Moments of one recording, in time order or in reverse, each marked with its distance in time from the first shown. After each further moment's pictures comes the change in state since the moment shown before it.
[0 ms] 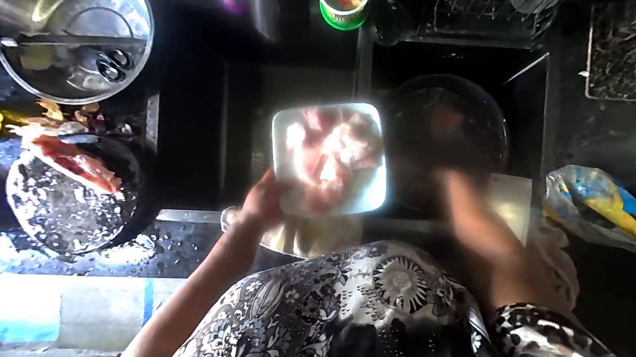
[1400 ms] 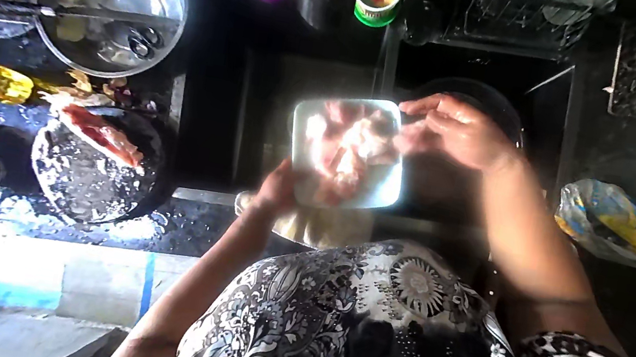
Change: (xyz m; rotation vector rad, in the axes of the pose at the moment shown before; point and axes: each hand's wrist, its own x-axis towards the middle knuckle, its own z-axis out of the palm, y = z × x) left_hand 0.006 -0.006 -0.010 0.026 -0.047 -0.010; right_hand 0.019 -0.053 -0.039 0.569 -0.209 -0.877
